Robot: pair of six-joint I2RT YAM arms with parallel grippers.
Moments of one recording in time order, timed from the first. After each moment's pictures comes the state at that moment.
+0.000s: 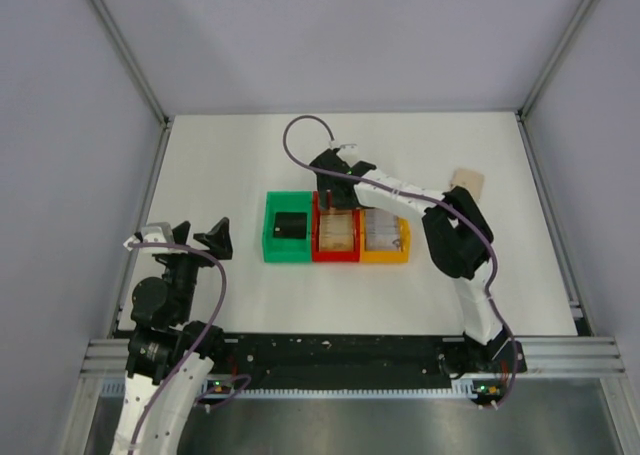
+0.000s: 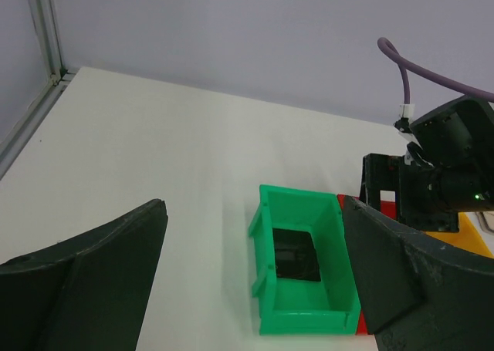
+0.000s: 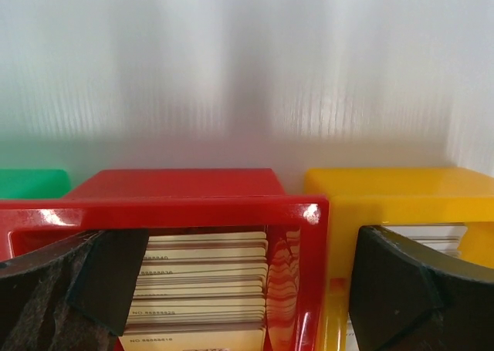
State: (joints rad) left arm -0.24 0.10 0.49 -0.26 -0.18 -0.26; right arm 0.77 2.09 1.66 -0.66 0.46 0.63
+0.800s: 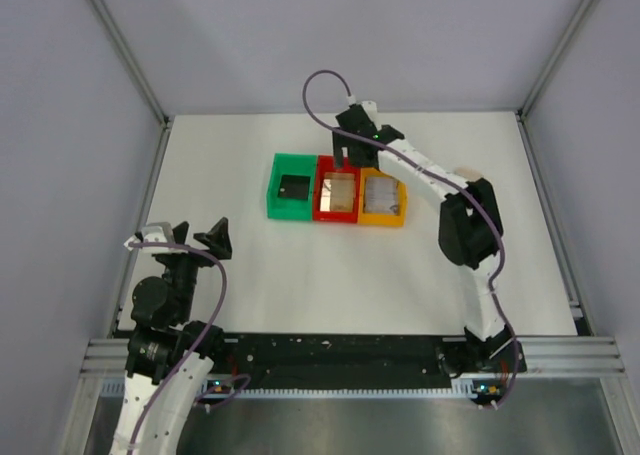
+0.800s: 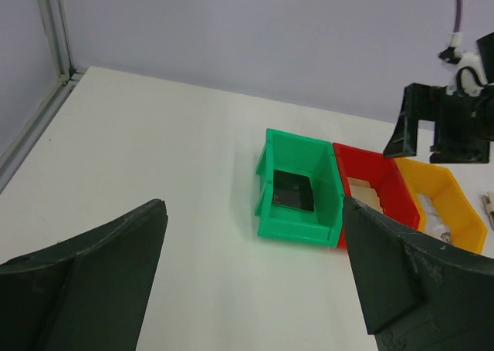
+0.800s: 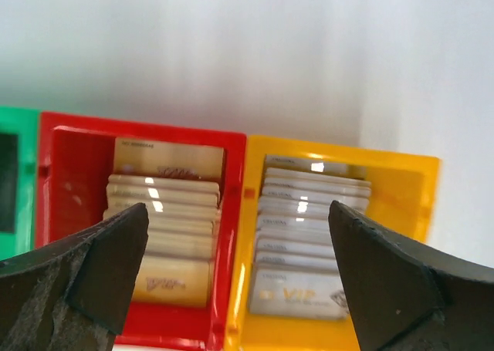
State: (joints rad) left arm -0.25 0.10 0.49 -0.27 -0.20 -0.24; right arm 0.60 2.17 1.93 -0.64 0.42 0.41
